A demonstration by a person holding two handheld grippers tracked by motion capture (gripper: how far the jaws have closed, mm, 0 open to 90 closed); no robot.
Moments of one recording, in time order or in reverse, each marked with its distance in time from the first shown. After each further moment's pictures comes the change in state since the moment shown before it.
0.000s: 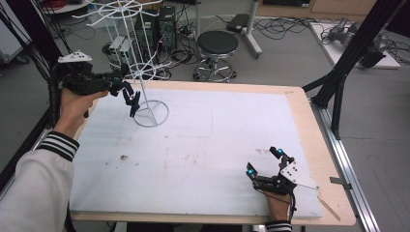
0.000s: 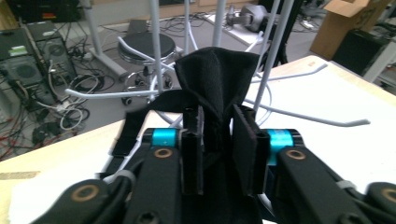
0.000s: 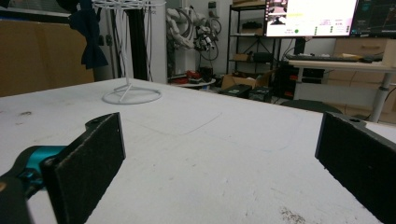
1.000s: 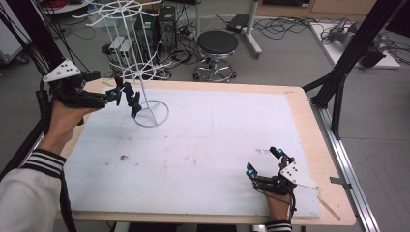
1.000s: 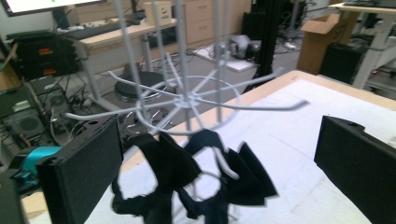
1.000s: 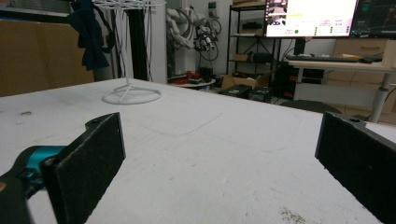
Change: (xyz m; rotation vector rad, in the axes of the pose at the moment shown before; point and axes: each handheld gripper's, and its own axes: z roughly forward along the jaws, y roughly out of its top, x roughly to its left) left arm -0.013 -0.023 -0.030 -0.160 -0.057 0.141; right arm 0.000 0.000 0.000 -0.001 -0.002 -0.003
